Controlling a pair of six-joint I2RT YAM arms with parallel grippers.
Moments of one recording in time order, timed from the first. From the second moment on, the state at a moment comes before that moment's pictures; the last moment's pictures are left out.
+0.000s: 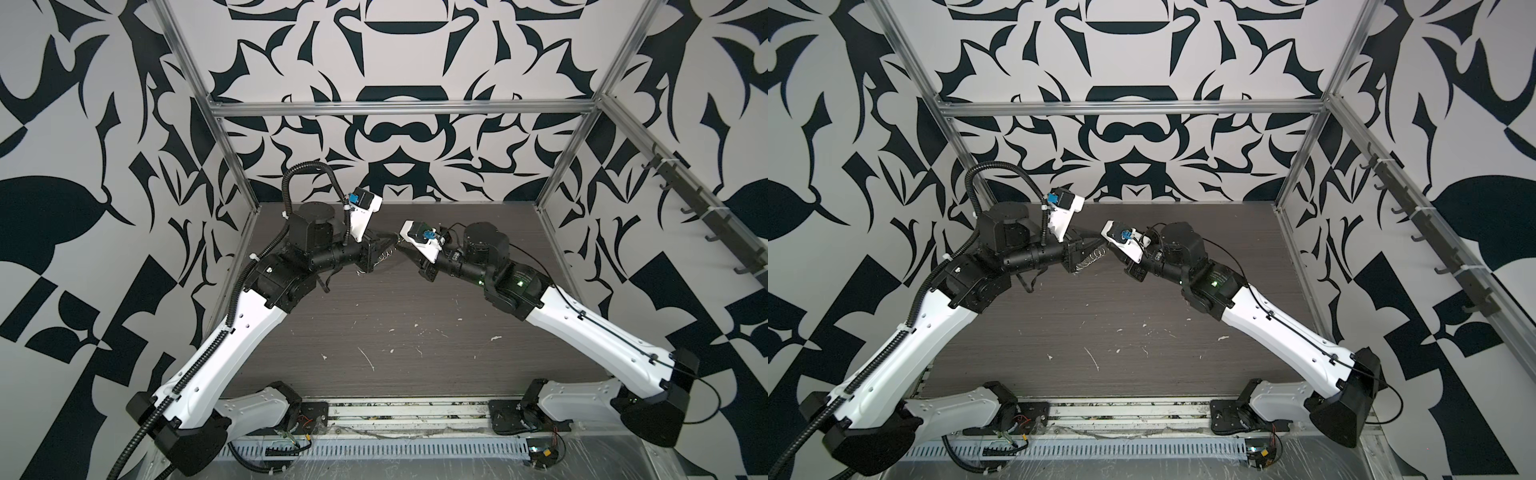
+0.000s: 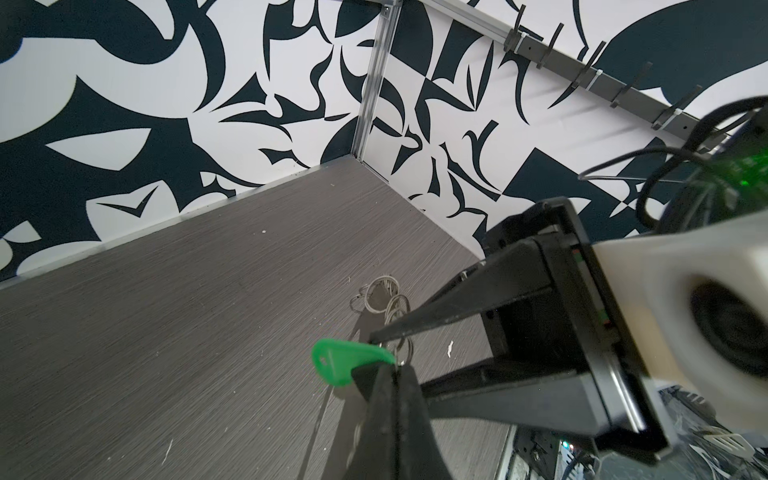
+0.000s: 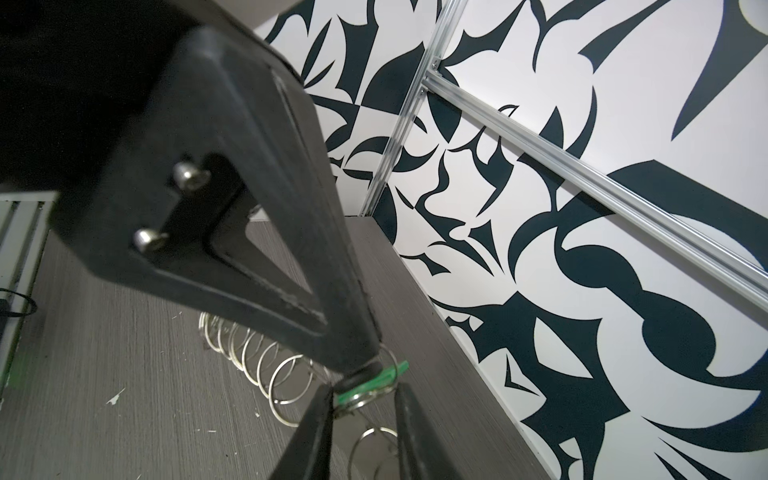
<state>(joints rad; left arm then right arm) -0.63 1.17 1.40 -0.52 0.41 -0.19 0.81 1.26 1.26 -0.19 -0.16 -0.40</state>
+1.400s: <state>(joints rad) -0.64 1.17 1.46 -0.62 0.37 -0.16 0.72 1.16 1.14 -0.04 -0.39 -0.35</state>
